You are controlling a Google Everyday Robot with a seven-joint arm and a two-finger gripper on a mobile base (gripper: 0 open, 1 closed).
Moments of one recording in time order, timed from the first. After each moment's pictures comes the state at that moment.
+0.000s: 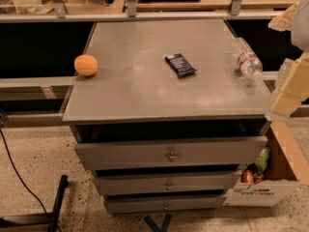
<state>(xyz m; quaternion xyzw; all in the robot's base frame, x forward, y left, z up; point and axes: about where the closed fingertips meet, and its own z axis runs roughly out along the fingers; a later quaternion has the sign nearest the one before) 0.436 -0.207 1.005 -0.60 0.77 -0.07 0.20</state>
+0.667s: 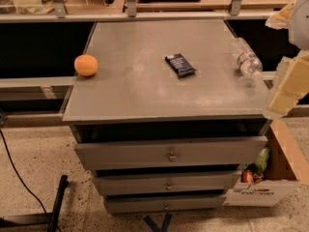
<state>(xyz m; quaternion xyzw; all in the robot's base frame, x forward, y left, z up) 0.441 -0.203 1.006 -0.61 0.76 -0.07 0.21</state>
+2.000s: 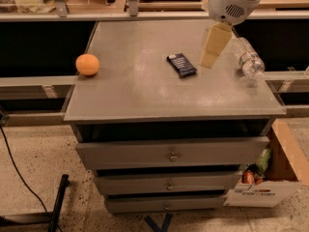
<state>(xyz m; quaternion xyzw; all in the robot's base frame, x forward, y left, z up) 0.602 -0.129 0.976 -0.64 0.73 -0.04 0.23</state>
